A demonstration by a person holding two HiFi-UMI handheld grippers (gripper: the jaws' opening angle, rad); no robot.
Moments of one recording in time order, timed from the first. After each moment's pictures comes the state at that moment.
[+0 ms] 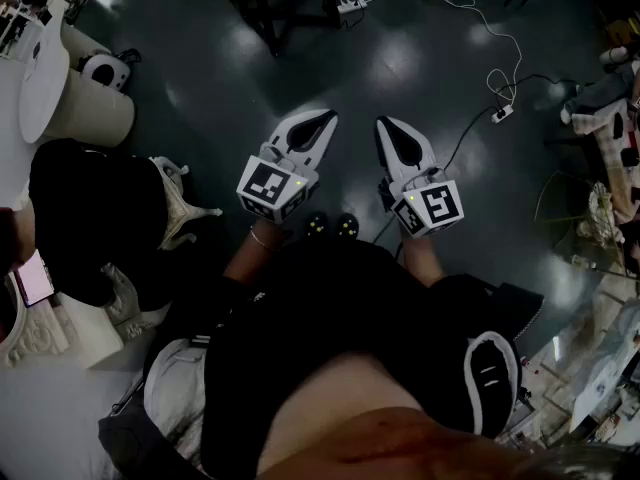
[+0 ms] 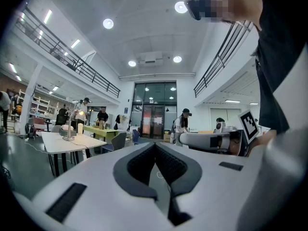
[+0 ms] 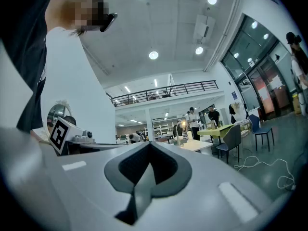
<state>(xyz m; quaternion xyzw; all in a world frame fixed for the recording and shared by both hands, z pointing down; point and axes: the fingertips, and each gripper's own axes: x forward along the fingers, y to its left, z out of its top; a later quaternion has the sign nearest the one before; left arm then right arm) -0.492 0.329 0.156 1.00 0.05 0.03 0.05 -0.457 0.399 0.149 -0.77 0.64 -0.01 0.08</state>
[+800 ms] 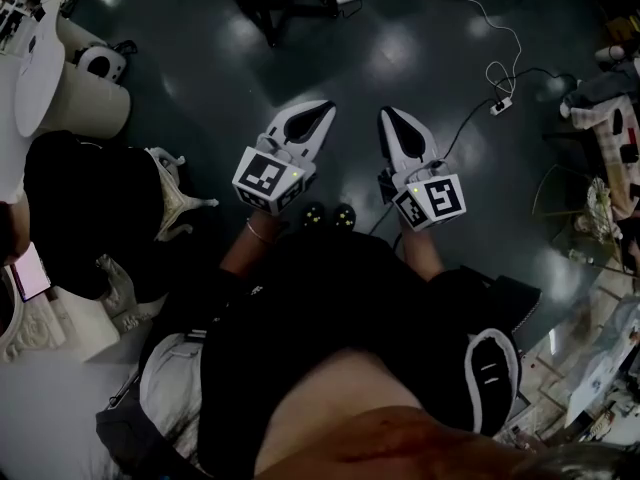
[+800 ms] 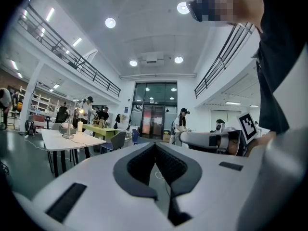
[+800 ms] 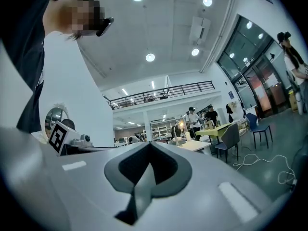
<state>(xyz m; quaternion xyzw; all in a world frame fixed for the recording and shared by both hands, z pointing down) -0.490 0.335 0.156 1.00 0.05 0.03 0.06 -0.448 0.408 0.146 -0.77 0.63 -0.01 0.11</state>
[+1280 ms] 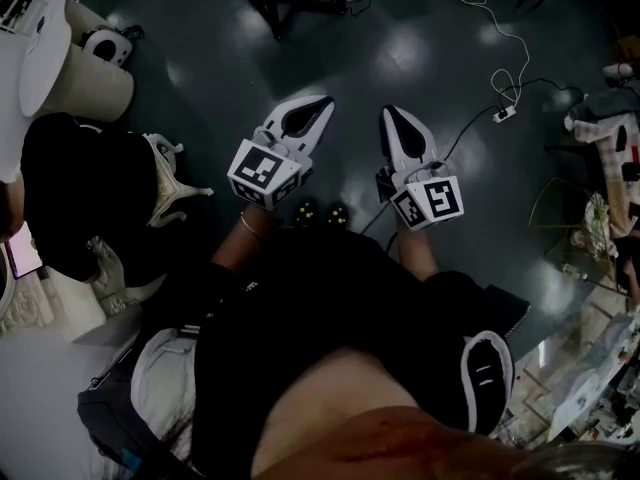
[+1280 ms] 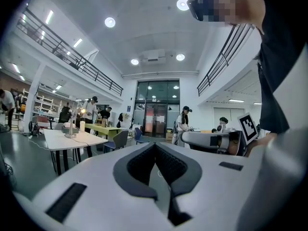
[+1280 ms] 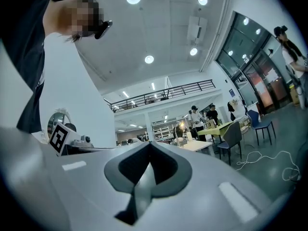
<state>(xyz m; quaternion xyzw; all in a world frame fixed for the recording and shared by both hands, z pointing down) -0.478 0.347 0.156 1.00 0.03 0.04 0.06 -0.431 0.423 0.149 -0.76 0.64 -0.02 0.13</state>
